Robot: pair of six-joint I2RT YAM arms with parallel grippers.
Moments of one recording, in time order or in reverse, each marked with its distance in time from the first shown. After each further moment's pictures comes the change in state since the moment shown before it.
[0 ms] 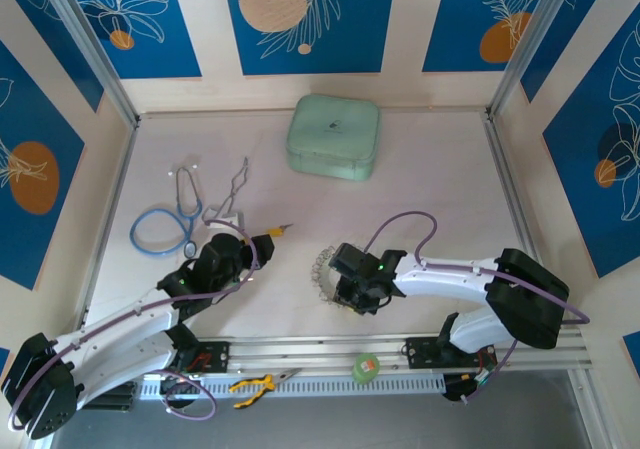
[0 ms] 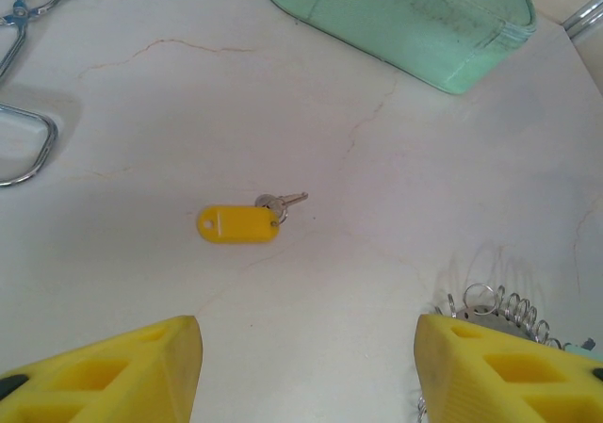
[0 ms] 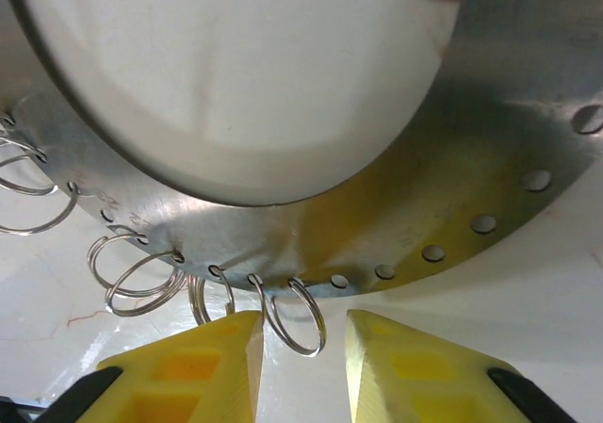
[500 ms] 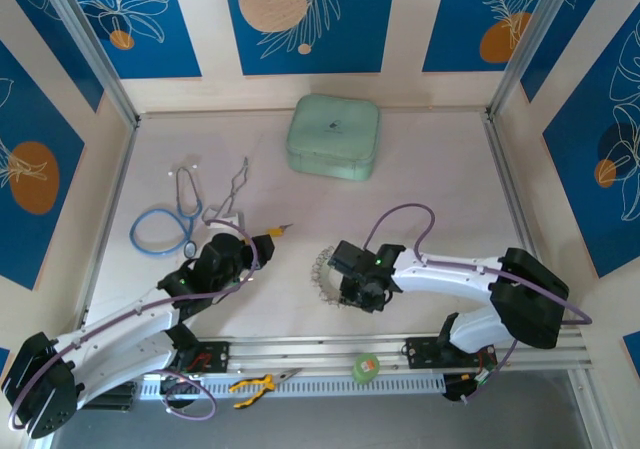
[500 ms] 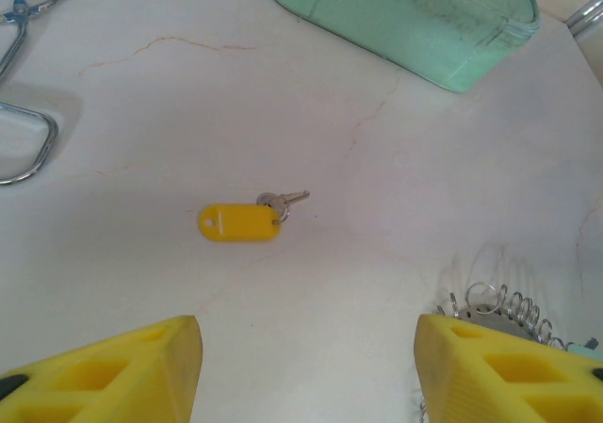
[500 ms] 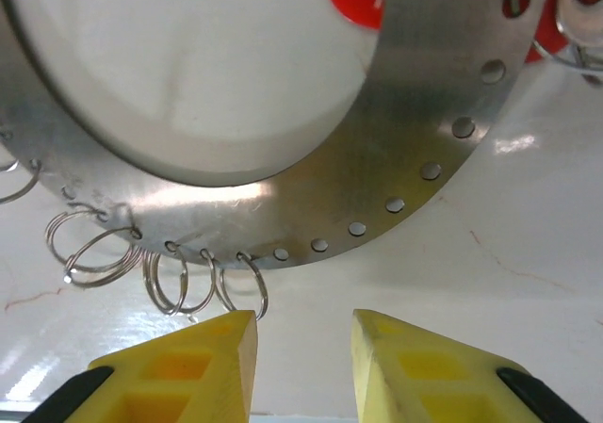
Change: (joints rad) left arm 0.000 0.005 0.000 0.000 0.000 0.000; right arm 0.006 0.000 0.071 -0.180 0.050 -0.095
